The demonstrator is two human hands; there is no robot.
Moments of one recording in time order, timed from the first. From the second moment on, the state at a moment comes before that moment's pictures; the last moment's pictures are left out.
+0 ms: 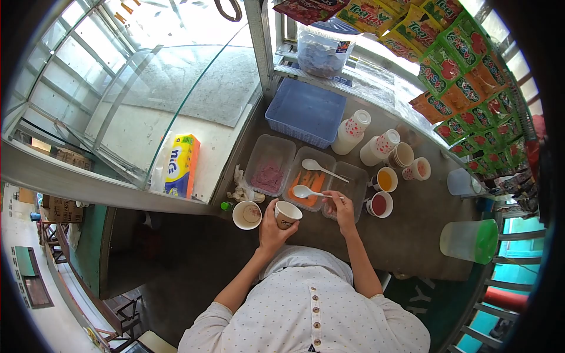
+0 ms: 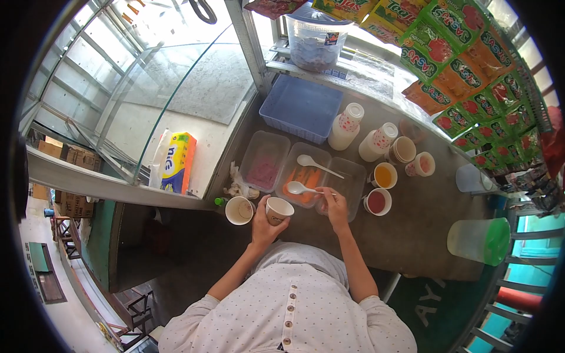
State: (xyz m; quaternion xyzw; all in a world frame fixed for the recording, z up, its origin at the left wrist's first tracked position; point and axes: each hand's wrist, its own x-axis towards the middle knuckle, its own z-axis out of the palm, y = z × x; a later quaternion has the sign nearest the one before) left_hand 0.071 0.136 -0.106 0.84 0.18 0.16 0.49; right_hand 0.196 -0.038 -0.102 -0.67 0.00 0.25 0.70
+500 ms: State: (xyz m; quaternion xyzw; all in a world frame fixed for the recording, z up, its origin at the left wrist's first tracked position) left_hand 0.072 0.135 -0.105 0.84 0.17 0.15 0.49; right_hand 0.200 -0.042 -0.092 -0.68 -0.03 0.25 0.69
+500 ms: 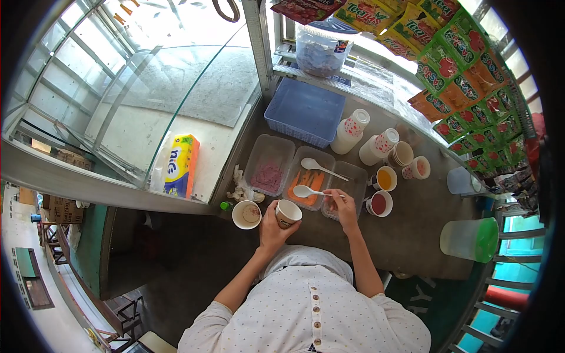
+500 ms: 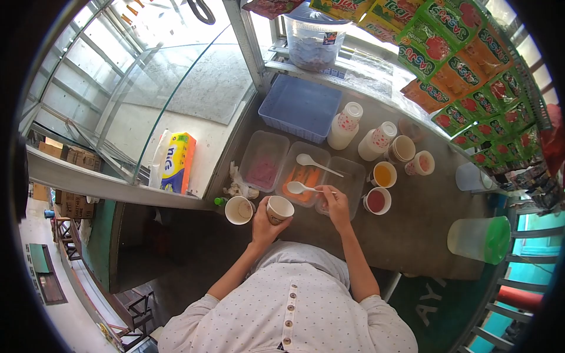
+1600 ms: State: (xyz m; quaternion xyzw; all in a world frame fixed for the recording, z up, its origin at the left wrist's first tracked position) left_hand 0.074 0.133 -0.100 0.86 0.16 0.18 0.45; right_hand 0.200 -0.047 -0.081 -0.63 -0.01 0.29 0.72
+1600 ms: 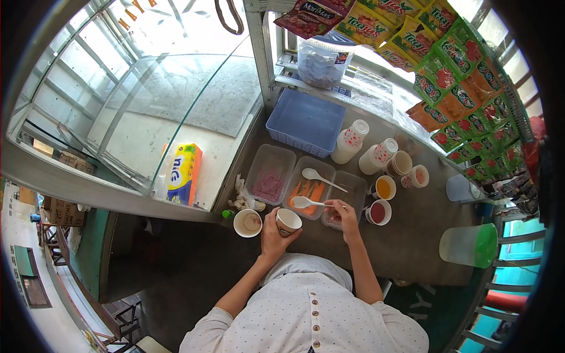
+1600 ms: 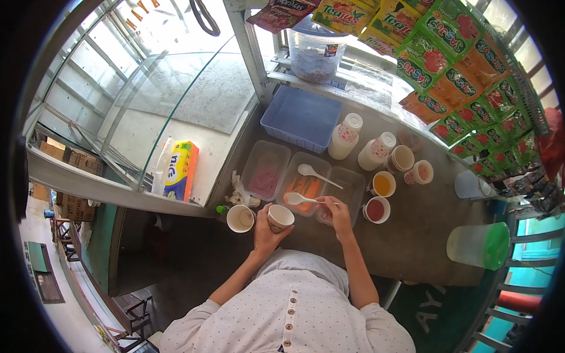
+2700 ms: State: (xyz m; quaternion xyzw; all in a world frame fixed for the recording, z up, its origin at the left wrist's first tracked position) left_hand 0.075 0.135 -0.101 0.85 0.15 0.17 0.47; right_hand 0.198 -0.053 -0.057 -0.63 -0.12 0.37 0.68
